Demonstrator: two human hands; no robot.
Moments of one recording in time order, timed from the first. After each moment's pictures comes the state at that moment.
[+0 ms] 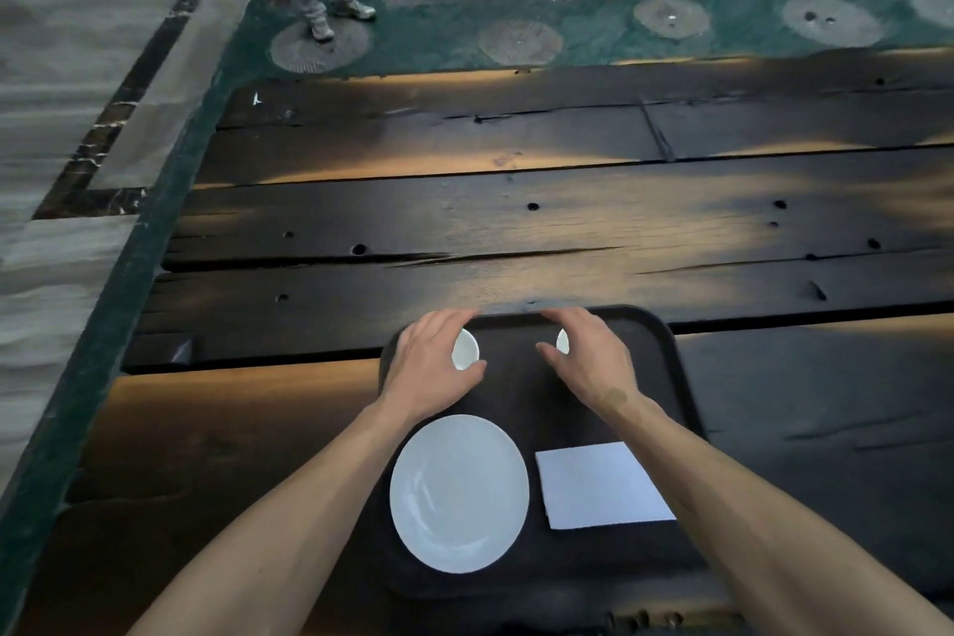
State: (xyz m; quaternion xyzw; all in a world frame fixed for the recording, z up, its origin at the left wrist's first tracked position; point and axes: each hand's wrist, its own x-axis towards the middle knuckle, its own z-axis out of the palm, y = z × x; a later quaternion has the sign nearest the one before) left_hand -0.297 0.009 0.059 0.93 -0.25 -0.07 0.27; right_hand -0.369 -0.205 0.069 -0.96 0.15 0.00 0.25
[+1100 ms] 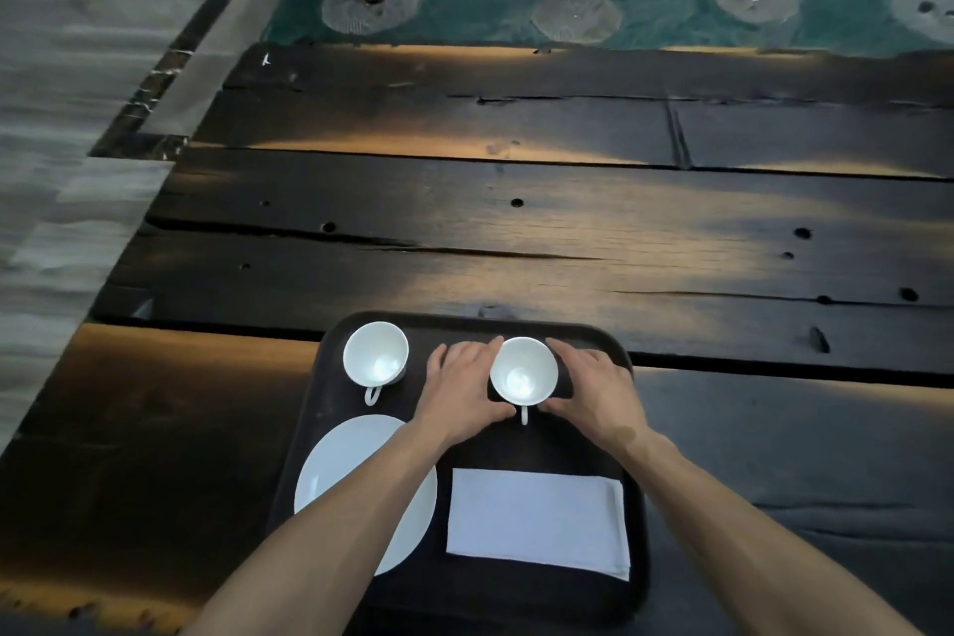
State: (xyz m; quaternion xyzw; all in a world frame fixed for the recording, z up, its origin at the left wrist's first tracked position) left_hand -0.337 -0.125 0.013 0.95 -0.19 -0.18 0.18; right_hand -0.382 -0.324 0.023 -0.96 0.07 0.14 0.23
